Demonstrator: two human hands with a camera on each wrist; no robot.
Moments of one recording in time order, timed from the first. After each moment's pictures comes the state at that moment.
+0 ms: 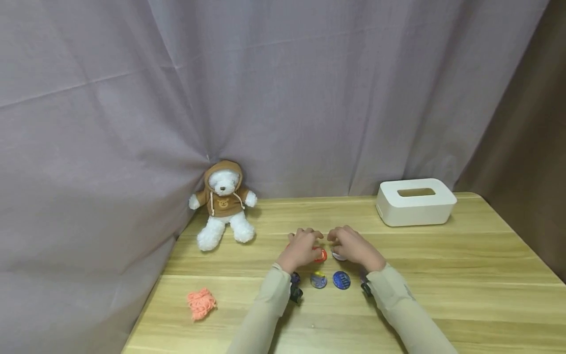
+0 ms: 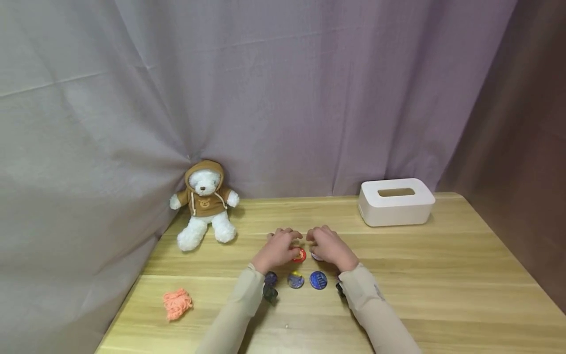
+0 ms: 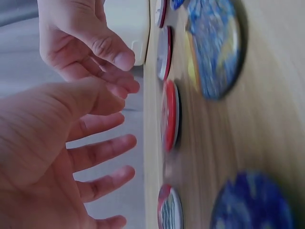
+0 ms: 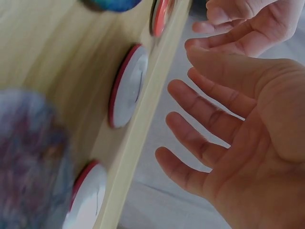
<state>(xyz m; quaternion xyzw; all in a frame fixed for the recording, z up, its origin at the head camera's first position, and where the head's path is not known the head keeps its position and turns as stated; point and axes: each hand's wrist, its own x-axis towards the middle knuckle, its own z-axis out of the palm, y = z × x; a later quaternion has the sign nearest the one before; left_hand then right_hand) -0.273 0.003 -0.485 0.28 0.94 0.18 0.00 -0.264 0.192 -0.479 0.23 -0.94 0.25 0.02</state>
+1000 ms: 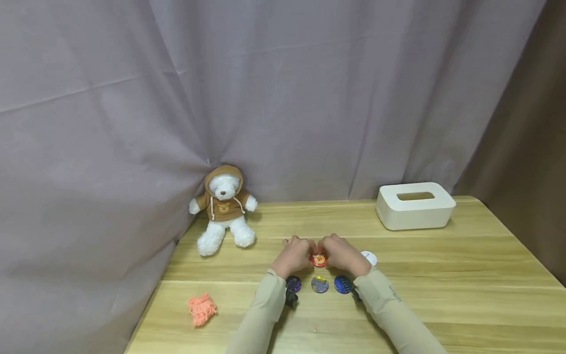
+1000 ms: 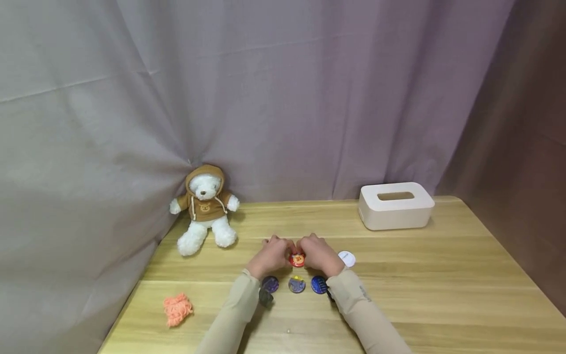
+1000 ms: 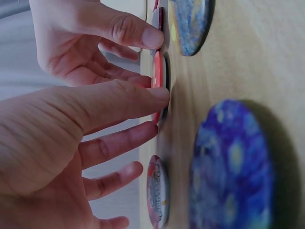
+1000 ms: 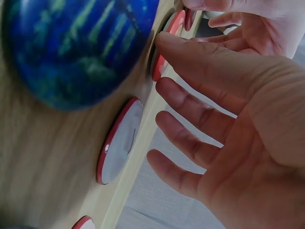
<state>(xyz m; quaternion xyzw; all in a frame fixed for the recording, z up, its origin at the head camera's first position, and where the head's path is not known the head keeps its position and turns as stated) -0.277 -0.016 -0.492 0.29 0.94 0.18 0.02 -0.264 0.161 -0.482 0.27 -0.94 0.22 0.01</state>
